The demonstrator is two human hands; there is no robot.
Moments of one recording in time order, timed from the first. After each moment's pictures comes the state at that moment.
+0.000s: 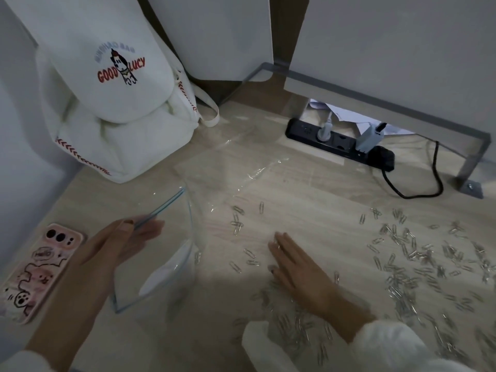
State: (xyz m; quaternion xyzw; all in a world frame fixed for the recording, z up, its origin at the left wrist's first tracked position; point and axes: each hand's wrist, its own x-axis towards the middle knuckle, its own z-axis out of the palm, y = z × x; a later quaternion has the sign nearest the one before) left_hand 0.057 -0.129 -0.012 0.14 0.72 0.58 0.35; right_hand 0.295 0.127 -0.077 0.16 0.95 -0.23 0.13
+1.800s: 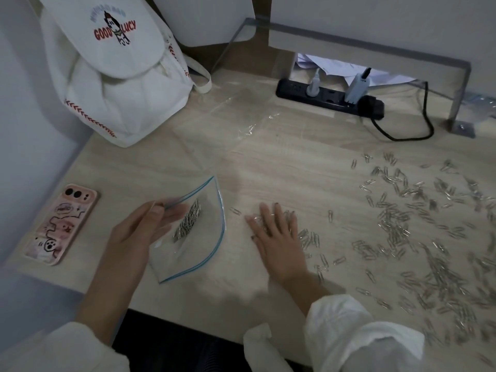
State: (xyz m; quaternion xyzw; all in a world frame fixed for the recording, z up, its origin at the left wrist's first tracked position) left_hand 0.174 -0.125 0.049 0.11 0.74 0.61 0.28; right_hand 0.319 0.038 -0.122 0.24 0.97 -0.03 -0.01
